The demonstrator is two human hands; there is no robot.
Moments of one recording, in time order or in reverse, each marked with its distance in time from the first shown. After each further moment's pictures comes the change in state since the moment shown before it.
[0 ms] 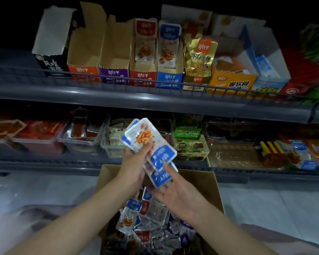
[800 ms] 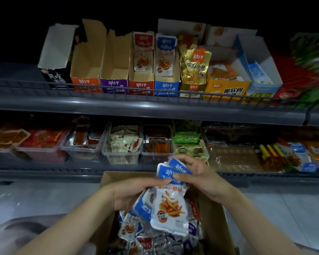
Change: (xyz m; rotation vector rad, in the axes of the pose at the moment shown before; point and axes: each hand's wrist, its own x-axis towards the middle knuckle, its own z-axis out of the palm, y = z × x) left_hand -0.029 0.024 -0.019 0.580 -0.694 -0.595; right_hand -0.014 -0.066 -0.035 -0.778 -0.144 -0.262
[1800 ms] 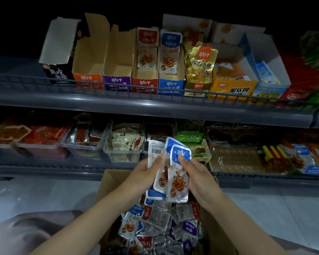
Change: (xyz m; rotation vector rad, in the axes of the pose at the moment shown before) left_hand 0.015 0.004 0.019 -0.031 0.543 0.424; right_hand 0.011 0.010 0.027 0.297 0.334 0.062
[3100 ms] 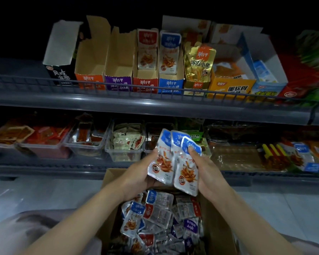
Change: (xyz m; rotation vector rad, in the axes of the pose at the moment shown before) left_hand 0.001 0.003 -0.011 -0.191 -0.169 -0.066; right_hand 0.001 -0.012 -0.006 0.135 0.091 0.057
